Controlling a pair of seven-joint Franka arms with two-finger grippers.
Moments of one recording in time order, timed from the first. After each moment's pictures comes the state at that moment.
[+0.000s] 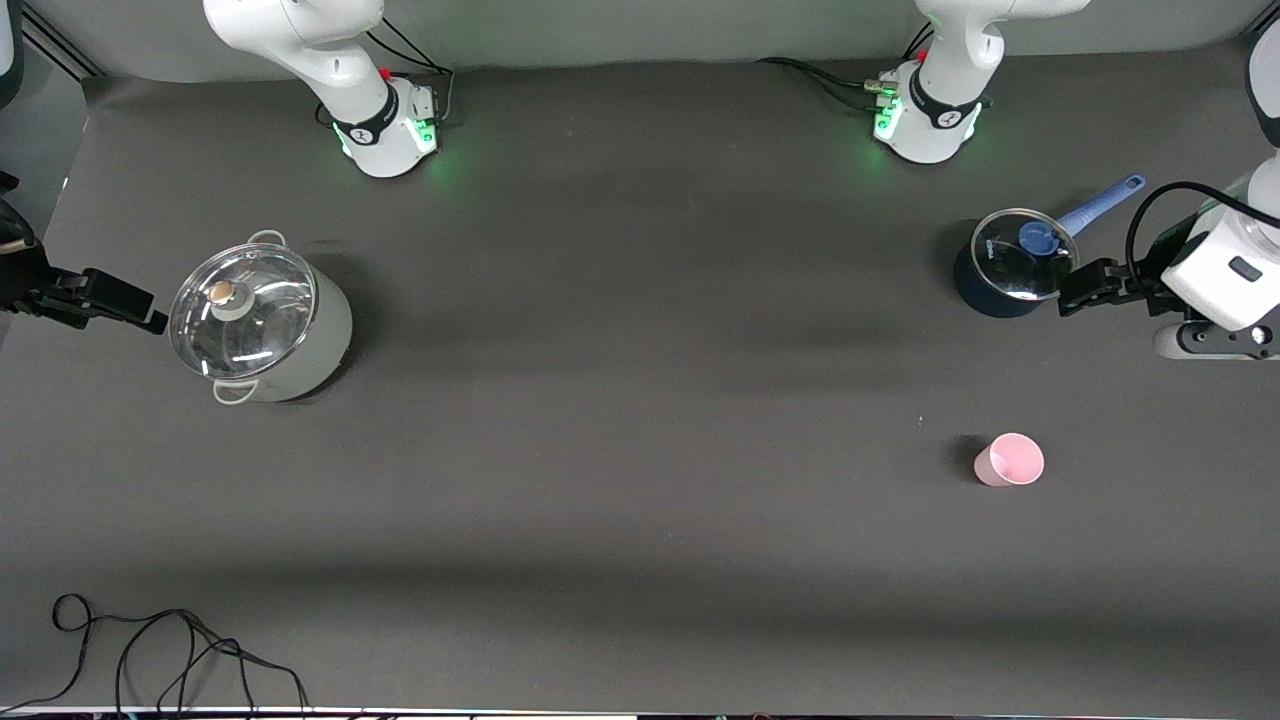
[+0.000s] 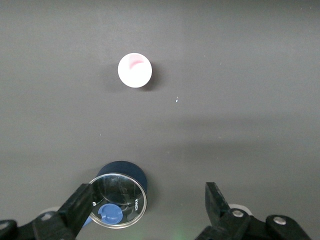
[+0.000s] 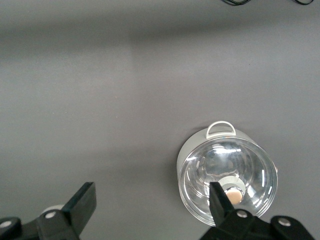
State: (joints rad) left arm -0.02 0.06 -0.03 -1.60 -0.01 1.58 -0.04; right arm 0.17 0.07 -0.23 -1.50 0.07 1.57 0.07
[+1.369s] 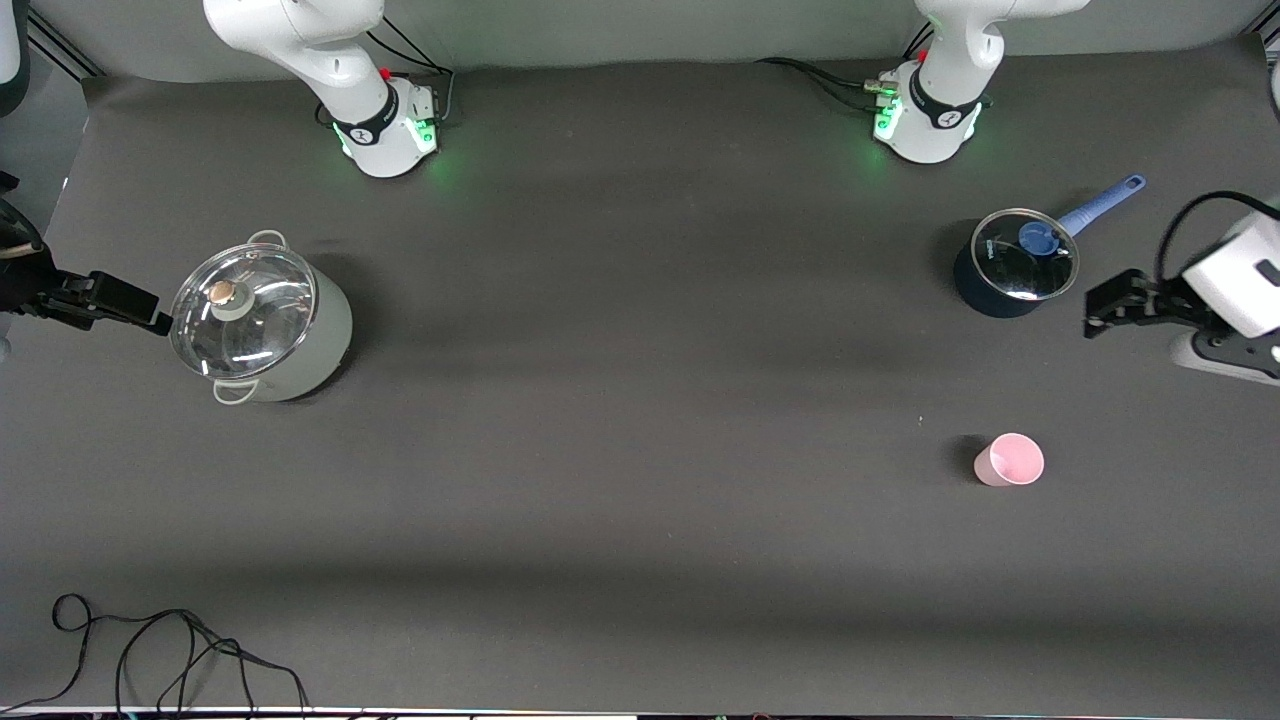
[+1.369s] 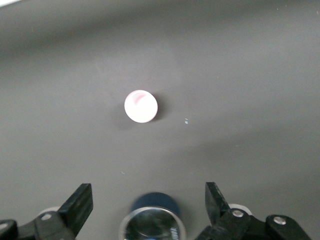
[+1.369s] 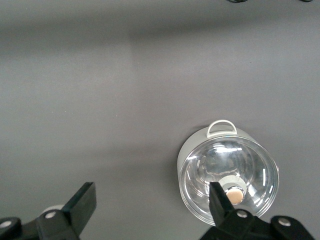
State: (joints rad) left arm 0.02 0.13 -0.02 -1.53 0.00 1.68 0.33; right arm 0.17 0.08 -0.23 -1.50 0.07 1.57 0.08
